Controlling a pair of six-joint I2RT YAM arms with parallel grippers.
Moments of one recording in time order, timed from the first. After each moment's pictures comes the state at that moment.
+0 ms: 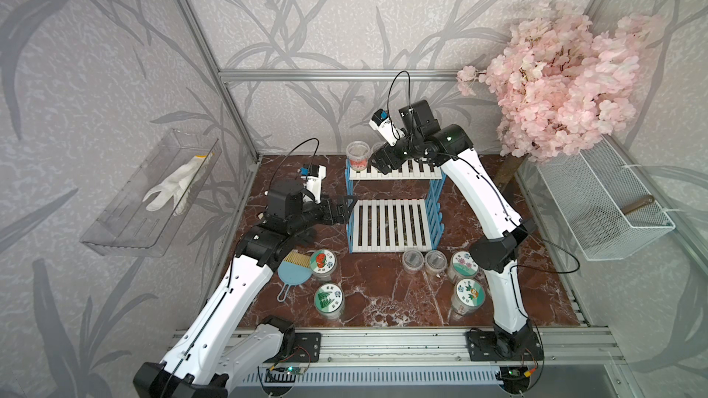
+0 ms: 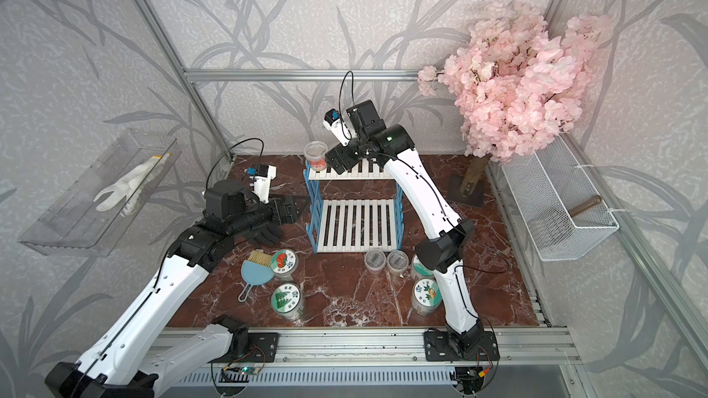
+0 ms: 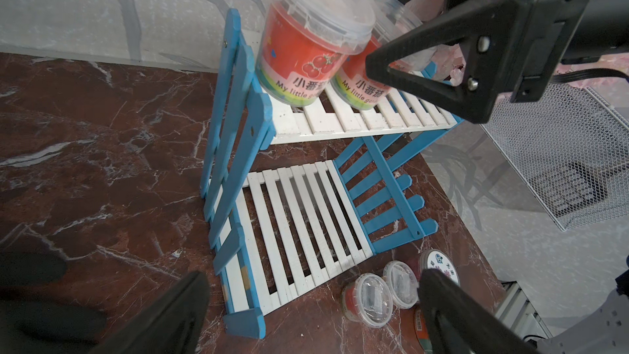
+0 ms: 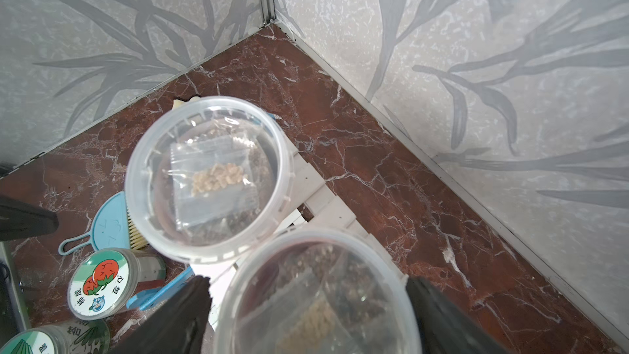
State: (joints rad) left arm -0.33 0.99 1.03 -0.47 0.29 -0.37; right arm 0.60 2.17 2.64 -1.16 -0.19 -0.17
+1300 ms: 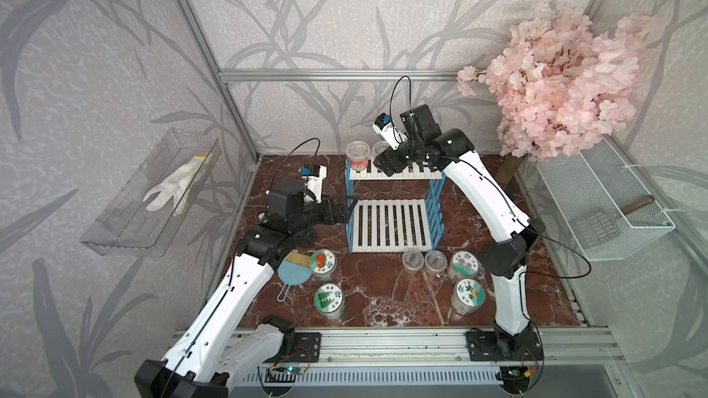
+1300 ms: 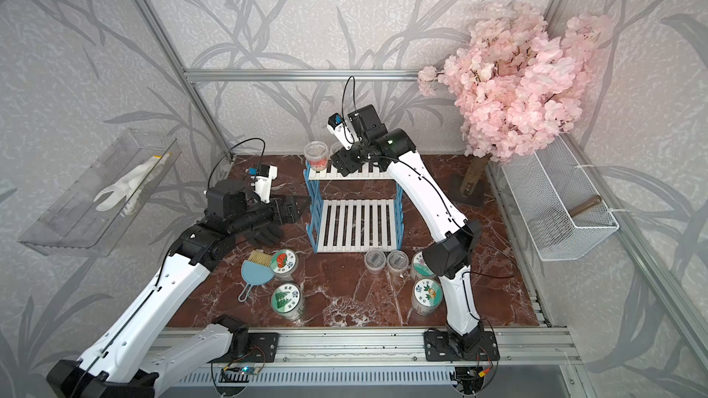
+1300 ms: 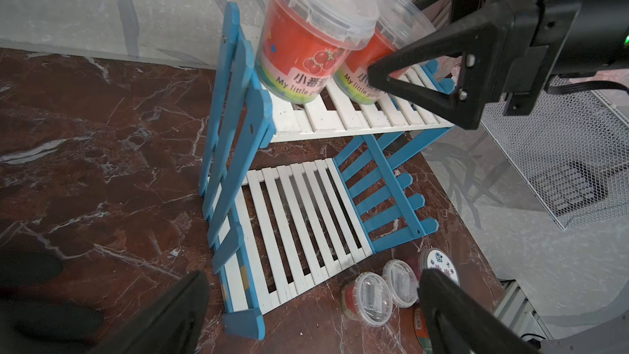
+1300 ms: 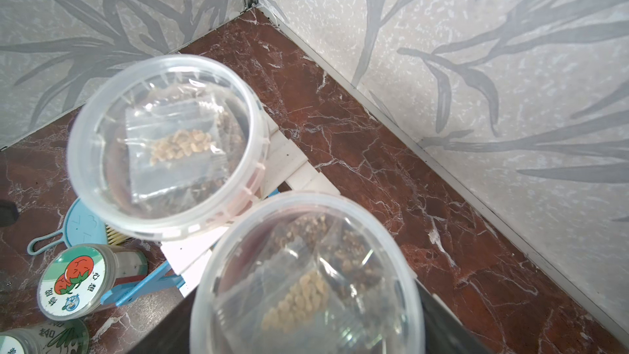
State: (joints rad) left arm -0.33 1.00 1.03 -0.47 0.30 -0.38; right arm 0.60 2.07 2.44 -1.07 -0.13 -0.17
